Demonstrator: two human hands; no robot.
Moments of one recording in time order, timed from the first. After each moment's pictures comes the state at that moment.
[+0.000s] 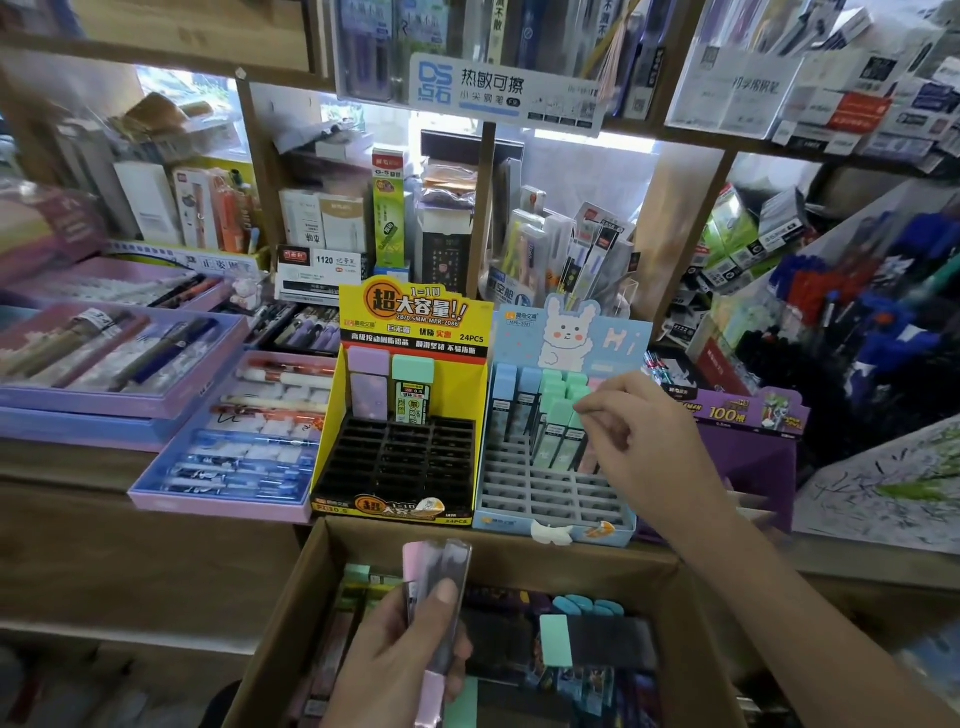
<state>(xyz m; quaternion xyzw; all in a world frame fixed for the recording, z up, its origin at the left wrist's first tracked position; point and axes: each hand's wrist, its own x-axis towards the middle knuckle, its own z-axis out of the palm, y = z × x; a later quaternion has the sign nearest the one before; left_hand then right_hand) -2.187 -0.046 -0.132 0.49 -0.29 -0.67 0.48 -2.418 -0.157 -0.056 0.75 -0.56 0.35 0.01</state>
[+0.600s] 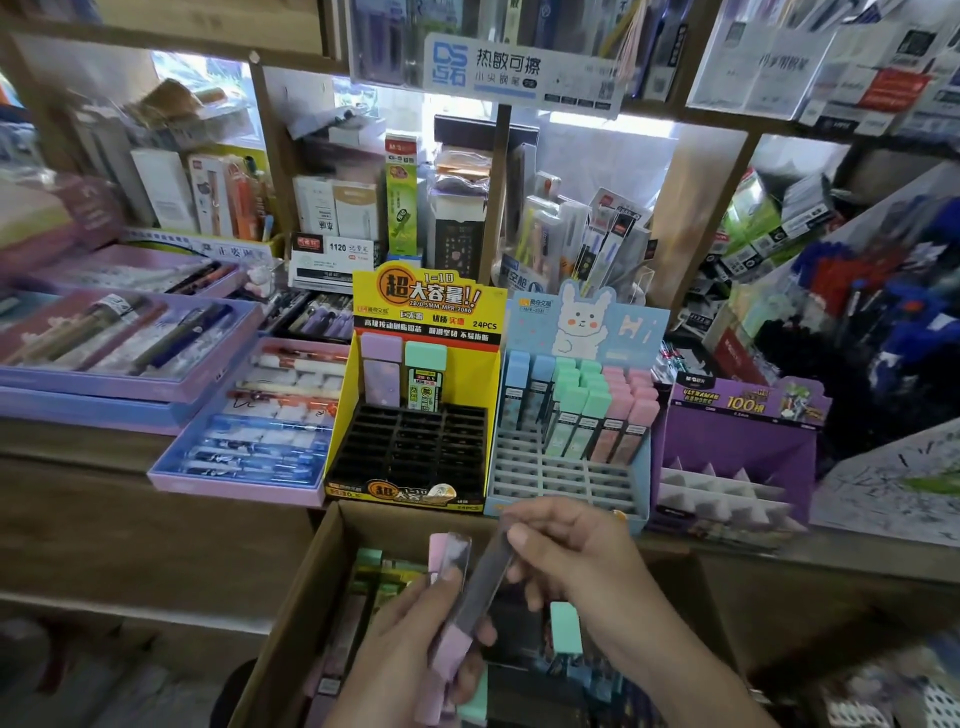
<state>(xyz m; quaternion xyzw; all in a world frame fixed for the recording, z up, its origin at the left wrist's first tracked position) -2.183 -0.041 -0.134 0.47 -0.26 -0.72 0.44 -2.361 -0.087 -0.117 0.46 -0.49 0.44 -0.59</state>
